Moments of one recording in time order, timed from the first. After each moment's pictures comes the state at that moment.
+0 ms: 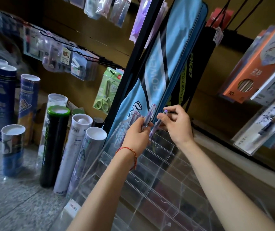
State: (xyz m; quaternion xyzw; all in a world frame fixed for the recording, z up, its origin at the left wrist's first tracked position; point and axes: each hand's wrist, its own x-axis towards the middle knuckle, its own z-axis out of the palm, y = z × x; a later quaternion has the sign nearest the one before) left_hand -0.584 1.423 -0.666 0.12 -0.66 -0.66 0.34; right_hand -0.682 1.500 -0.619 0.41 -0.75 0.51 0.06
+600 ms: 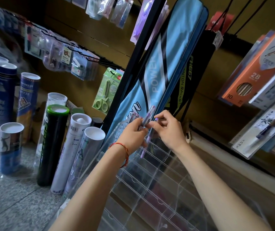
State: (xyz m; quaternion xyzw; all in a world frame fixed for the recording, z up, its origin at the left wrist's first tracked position) left_hand -0.570 1.416 -0.655 0.11 -0.68 -0.66 0.28; right_hand -0.684 1.497 -0.627 0.46 -0.80 0.39 0.05
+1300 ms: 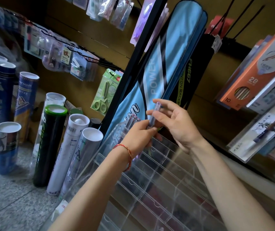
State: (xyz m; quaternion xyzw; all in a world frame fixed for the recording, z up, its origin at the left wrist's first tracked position) left_hand -0.576 1.427 -0.645 0.05 -0.64 -0.72 0.25; right_hand -0.641 1.507 -0.582 0.49 -0.70 0.52 -0.10
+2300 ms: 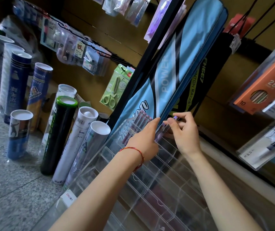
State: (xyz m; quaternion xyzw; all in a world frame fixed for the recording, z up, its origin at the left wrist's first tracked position) left_hand -0.574 1.433 -0.660 0.16 -0.84 -0.48 0.22; right_hand -0.683 1.511 -0.627 0.44 -0.77 0.46 0.09
